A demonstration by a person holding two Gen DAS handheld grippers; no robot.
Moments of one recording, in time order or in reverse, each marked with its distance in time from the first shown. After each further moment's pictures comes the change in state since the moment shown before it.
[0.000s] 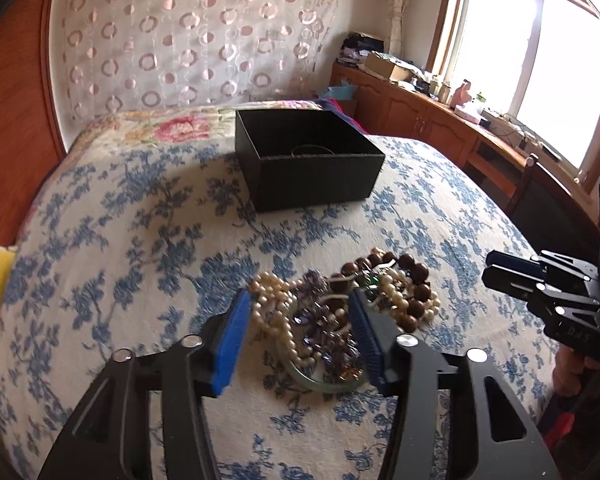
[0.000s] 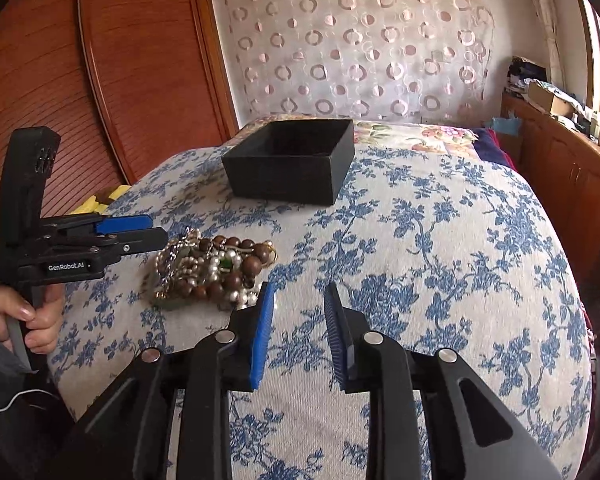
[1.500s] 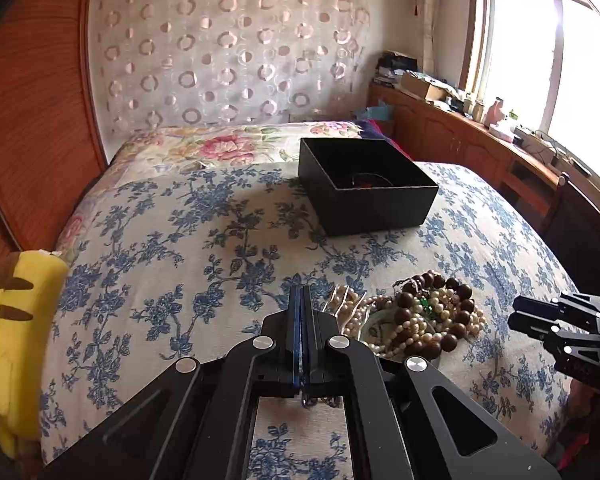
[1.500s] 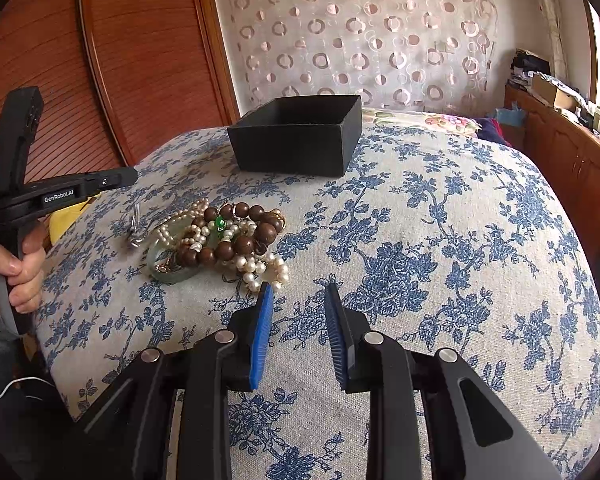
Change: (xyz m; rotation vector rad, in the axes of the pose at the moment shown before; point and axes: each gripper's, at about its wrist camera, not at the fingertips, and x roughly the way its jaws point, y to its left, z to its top) left arm -0.030 0.032 0.005 -0.019 -0.079 0.153; right arm 0.011 0.007 -0.017 0.001 0.036 0.002
